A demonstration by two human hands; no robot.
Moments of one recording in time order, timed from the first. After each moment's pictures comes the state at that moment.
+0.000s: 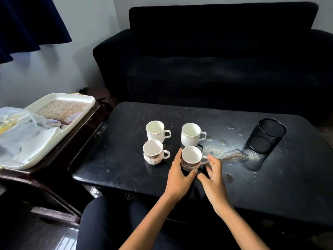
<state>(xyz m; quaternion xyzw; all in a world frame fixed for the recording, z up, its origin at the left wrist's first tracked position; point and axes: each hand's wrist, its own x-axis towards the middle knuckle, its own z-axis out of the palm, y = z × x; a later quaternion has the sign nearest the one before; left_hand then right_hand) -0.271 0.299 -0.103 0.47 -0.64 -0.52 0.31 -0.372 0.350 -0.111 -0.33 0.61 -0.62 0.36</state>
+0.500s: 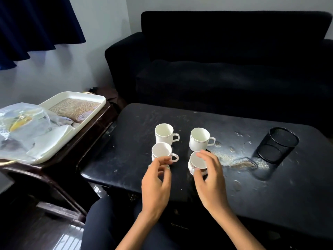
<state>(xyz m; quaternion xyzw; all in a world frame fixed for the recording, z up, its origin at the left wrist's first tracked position) -0.203 0.308 -0.080 0.50 -0.63 -0.33 0.50 -0.341 0.340 -0.067 -0.53 0.66 -0.52 0.10</state>
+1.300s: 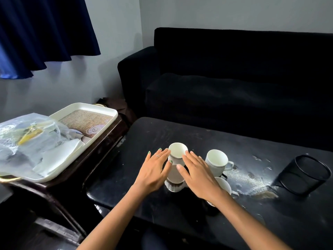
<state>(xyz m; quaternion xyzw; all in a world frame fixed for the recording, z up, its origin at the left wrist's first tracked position) -0.164 0.178 -0.069 0.49 -0.82 -0.22 0.20 -0.329 0.225 -0.062 -0.72 0.67 -0.14 0.13</state>
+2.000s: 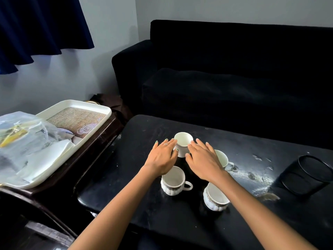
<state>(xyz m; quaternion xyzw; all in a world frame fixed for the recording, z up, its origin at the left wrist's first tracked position) -0.205 0.128 -0.063 0.48 -0.84 -0.21 0.12 -0.358 0.178 -0.057 -0.71 0.70 -0.06 0.04</state>
